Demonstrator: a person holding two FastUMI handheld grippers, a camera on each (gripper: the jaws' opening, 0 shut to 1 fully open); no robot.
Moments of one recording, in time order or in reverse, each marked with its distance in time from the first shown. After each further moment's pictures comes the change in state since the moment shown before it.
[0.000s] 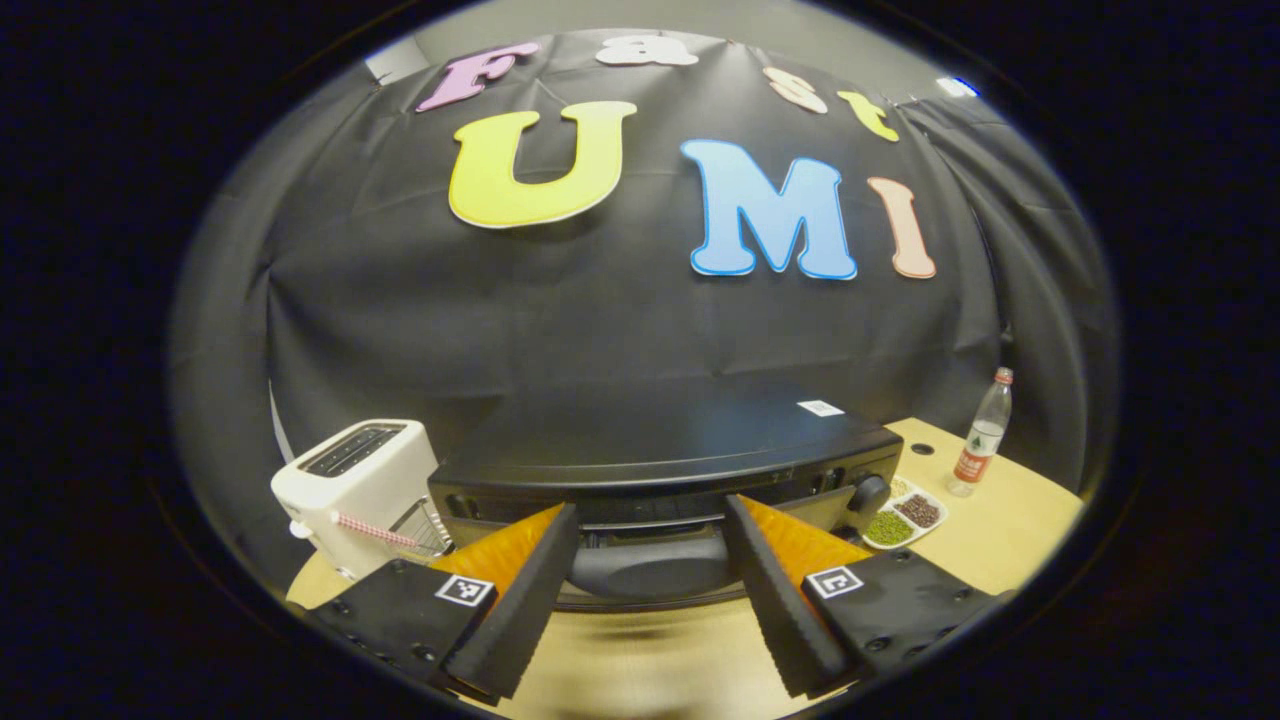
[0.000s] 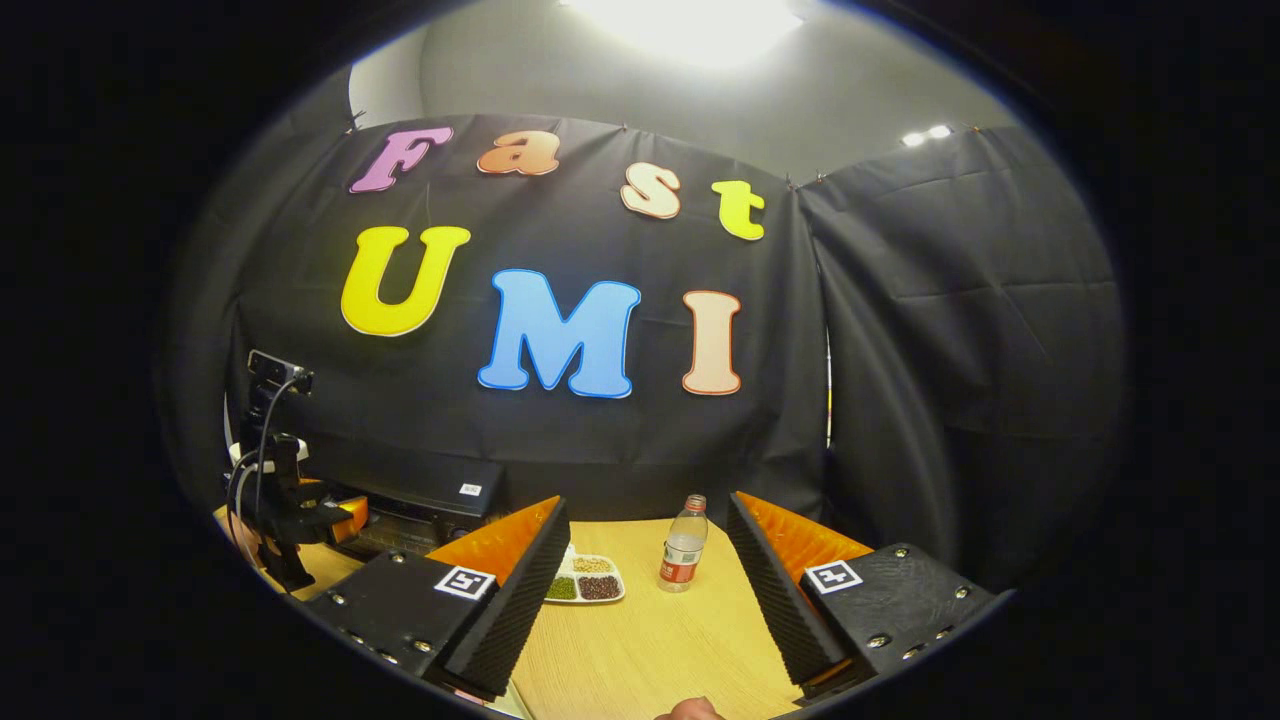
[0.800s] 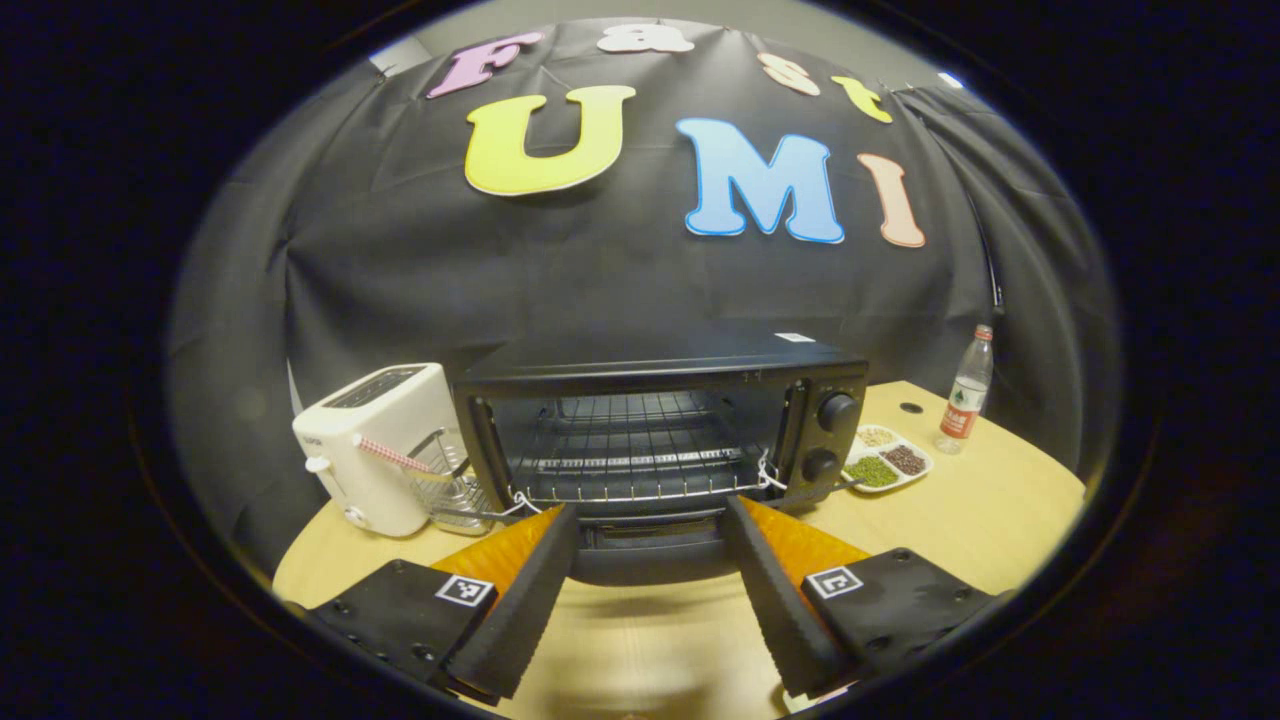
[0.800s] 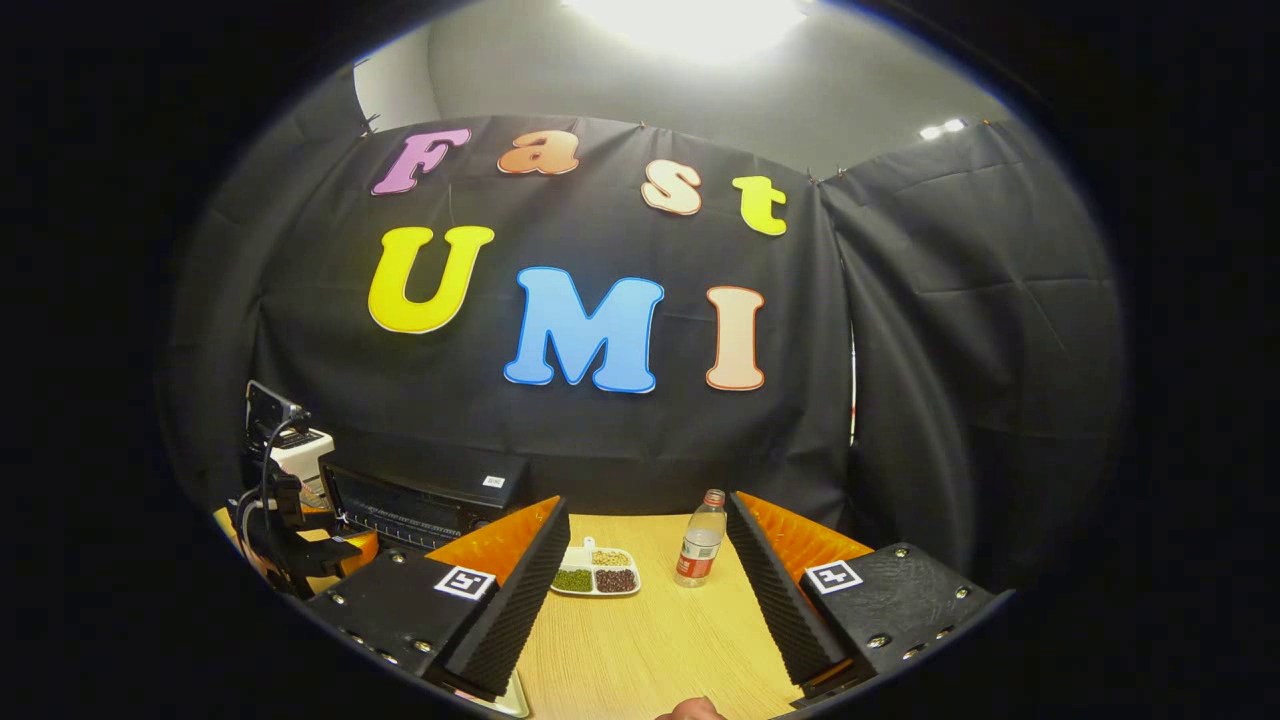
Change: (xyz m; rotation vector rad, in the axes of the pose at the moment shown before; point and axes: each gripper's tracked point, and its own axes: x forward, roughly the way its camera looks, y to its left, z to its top) left arm -0.056 -0.010 -0.060 0.001 0.100 0.019; right arm -0.007 0.000 -0.006 -0.001 0.016 0.080
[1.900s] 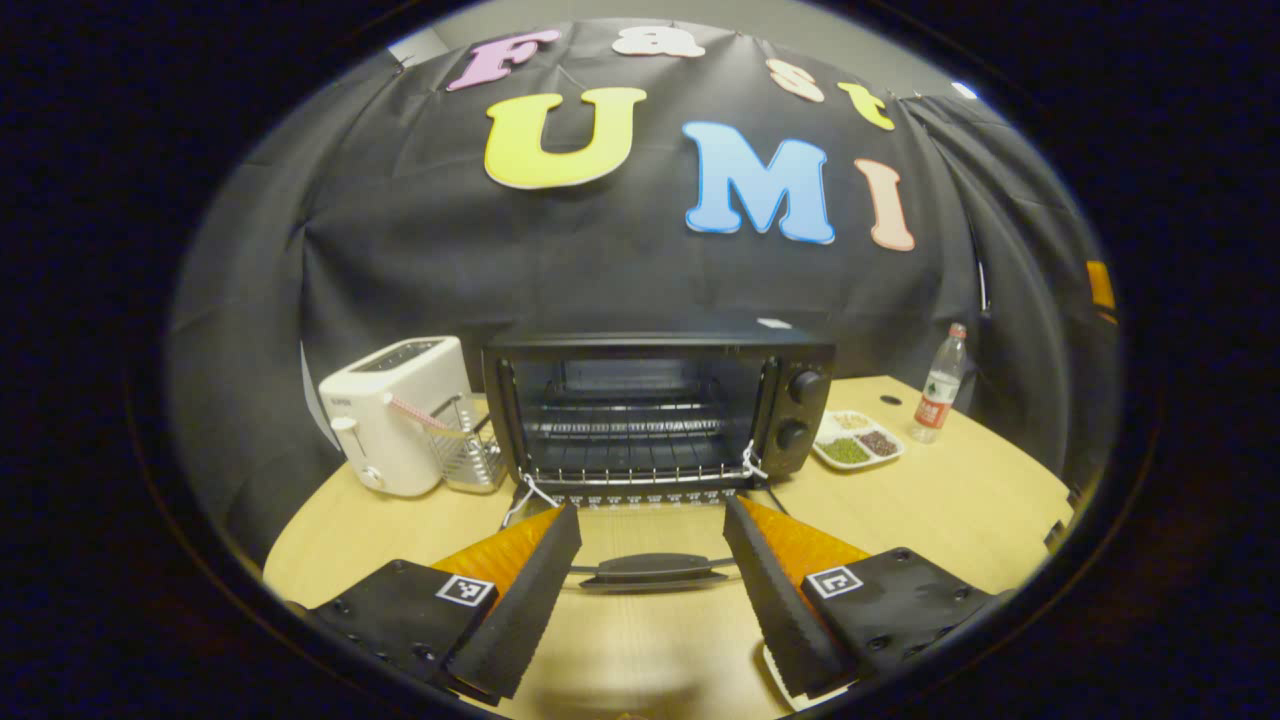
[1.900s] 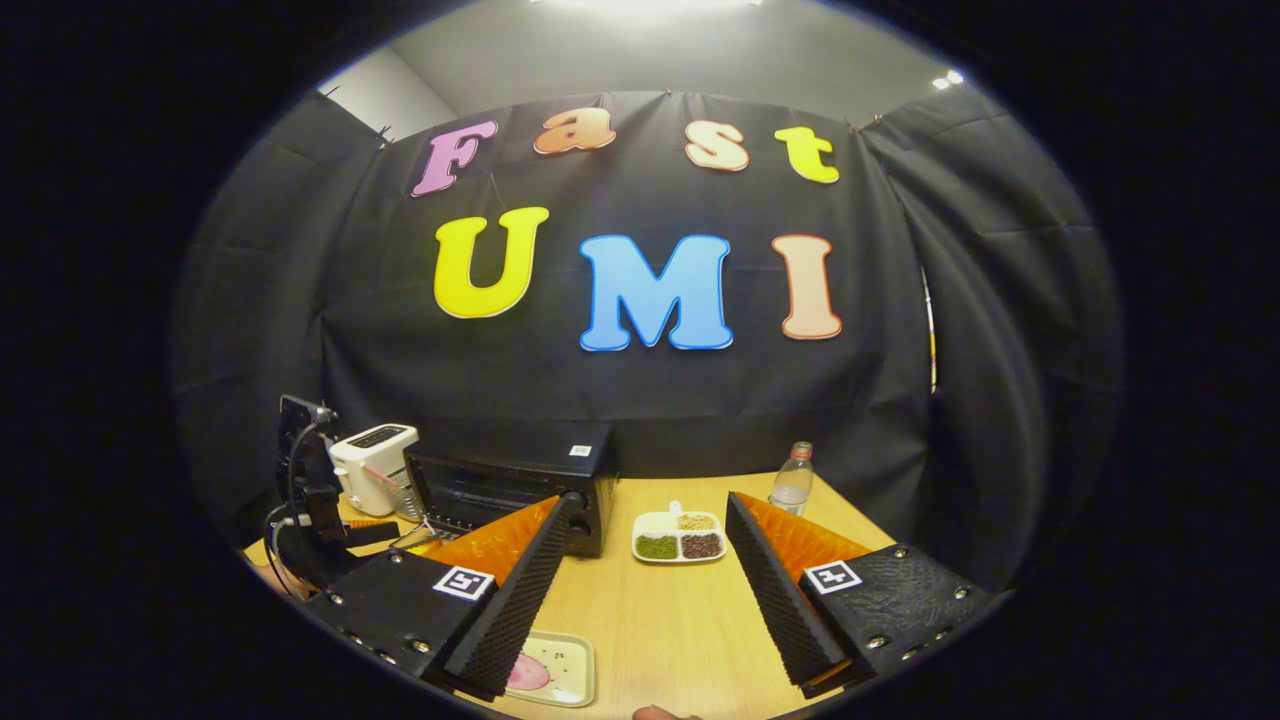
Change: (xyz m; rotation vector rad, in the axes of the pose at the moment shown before) left arm -0.076 -0.001 0.004 -0.044 -0.018 -0.012; right arm -0.010 0.060 -0.032 0.113 0.159 0.277
